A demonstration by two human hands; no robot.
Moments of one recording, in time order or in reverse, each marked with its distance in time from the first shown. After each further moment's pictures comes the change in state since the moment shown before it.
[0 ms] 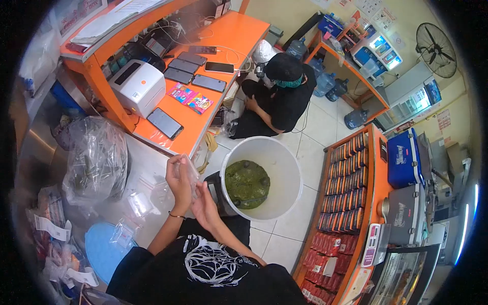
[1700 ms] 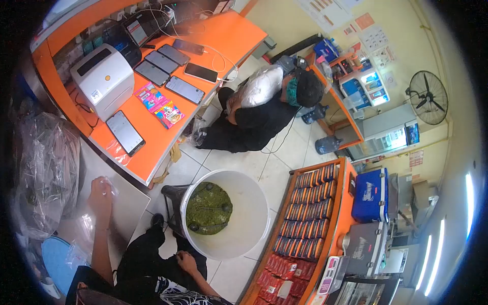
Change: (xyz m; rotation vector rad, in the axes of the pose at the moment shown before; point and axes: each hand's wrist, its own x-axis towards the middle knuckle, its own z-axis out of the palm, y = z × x) left_hand 0.078 -0.119 -0.126 1.129 0.039 0.187; right_hand -0.083 0.042 -0.277 -1.822 0.295 0.231
